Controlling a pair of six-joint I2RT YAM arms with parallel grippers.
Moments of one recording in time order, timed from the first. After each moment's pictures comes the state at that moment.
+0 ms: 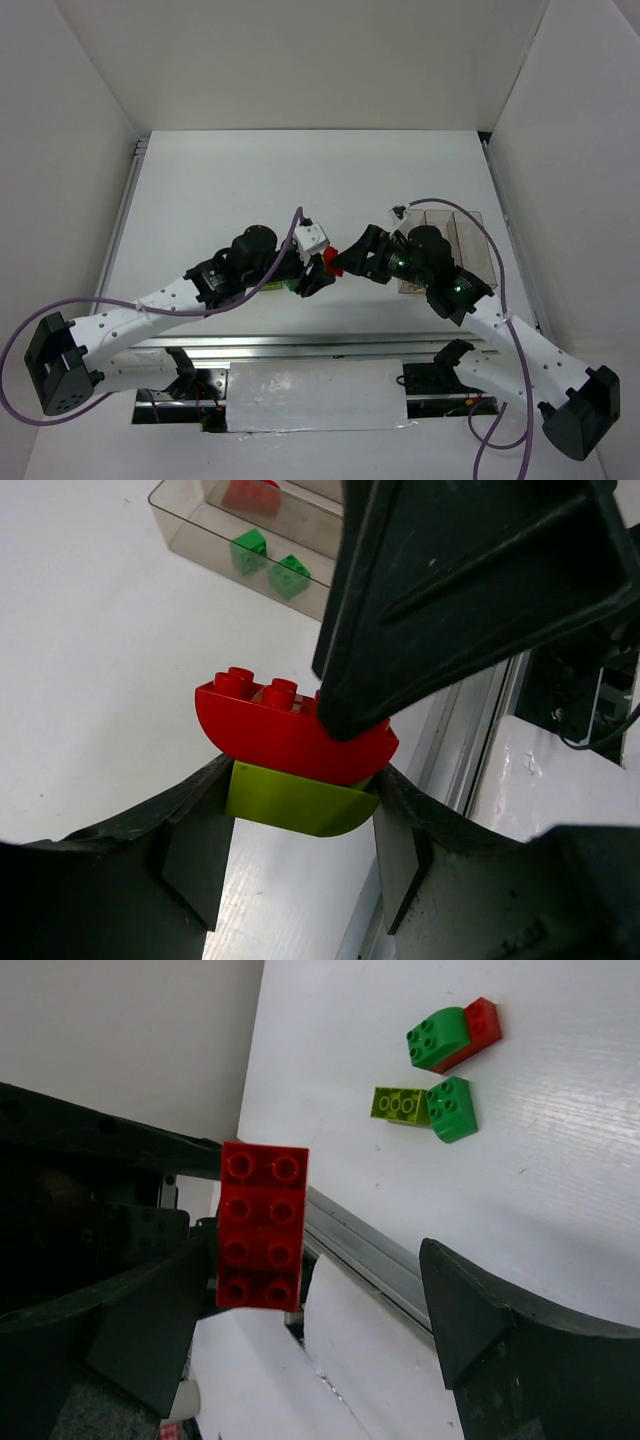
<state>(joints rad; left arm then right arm) -0.89 1.14 0.85 -0.03 0.24 0.00 0.59 0.82 0.65 -0.18 -0.31 0.94</state>
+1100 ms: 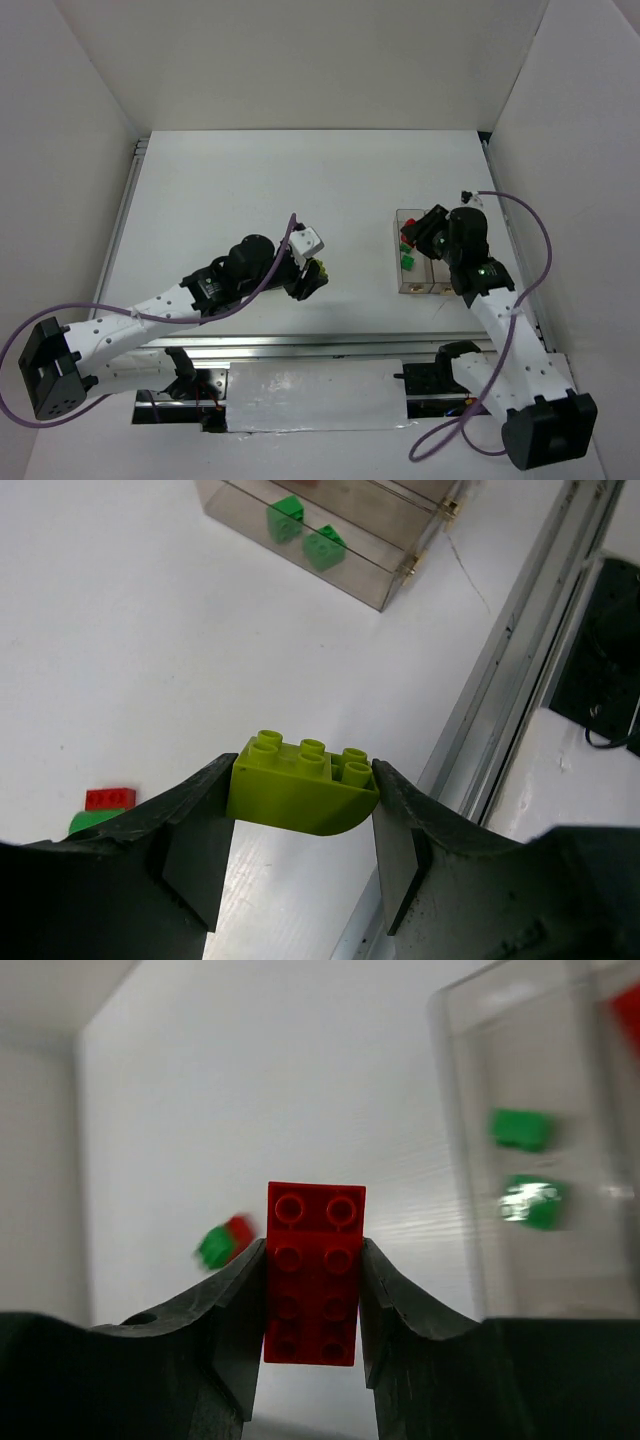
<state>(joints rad) -0.92 1.10 0.79 -0.04 0.13 -0.01 0.21 0.82 0.71 -0.31 -0.13 0.77</state>
